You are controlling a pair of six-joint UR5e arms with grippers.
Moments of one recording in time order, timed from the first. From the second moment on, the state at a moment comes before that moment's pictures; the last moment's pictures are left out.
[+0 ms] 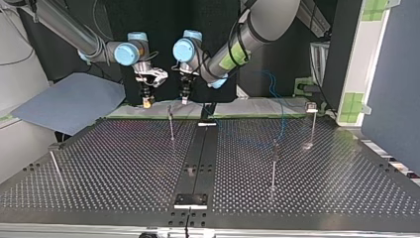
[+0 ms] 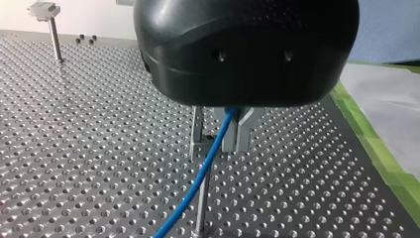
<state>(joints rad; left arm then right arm) -0.77 -2.49 -1.46 -2.42 -2.12 -1.58 1.93 -0.81 1.84 -0.90 1.52 1.74</state>
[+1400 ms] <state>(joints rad) -0.77 -2.56 -1.36 -2.45 -2.12 -1.60 1.79 -0.81 1.77 -0.79 1.19 1.70</state>
